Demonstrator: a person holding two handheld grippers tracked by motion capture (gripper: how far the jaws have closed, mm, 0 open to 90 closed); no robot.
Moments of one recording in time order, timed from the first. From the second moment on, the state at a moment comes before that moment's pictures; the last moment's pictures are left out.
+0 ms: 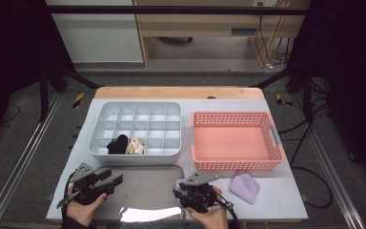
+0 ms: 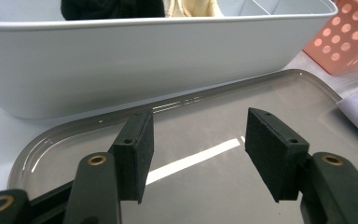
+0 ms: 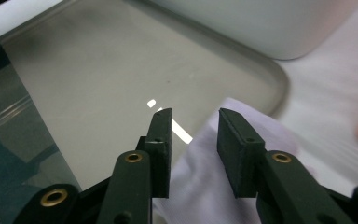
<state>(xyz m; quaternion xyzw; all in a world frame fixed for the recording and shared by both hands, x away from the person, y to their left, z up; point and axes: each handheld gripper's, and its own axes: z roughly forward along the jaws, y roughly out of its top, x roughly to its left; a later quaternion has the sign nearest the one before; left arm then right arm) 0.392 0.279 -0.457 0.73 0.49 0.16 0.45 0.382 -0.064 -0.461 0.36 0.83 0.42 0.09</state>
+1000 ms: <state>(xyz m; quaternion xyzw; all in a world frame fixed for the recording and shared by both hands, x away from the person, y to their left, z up) 0.391 0.280 -0.457 0.73 0.49 0.16 0.45 0.395 -0.090 -0.465 0.40 0.82 0.40 0.11</state>
